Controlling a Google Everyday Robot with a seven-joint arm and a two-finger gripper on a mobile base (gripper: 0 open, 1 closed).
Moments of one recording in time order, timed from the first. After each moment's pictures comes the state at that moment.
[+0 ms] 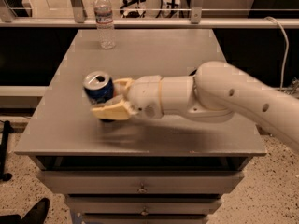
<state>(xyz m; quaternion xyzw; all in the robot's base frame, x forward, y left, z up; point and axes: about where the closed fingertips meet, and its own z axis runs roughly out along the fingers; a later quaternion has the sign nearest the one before) 0.481 0.102 0.892 -0.50 0.60 0.39 0.49</state>
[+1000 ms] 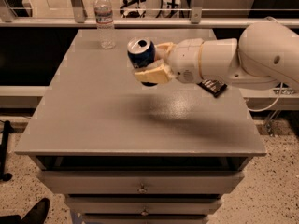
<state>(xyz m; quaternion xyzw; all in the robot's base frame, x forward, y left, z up) 0.562 -0.005 0.939 -0.51 0.63 0.24 0.54</state>
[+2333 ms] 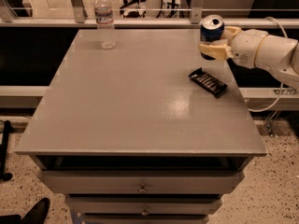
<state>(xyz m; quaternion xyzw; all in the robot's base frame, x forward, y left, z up) 0.682 -0.202 0.939 -0.37 0.66 0.14 0.64</state>
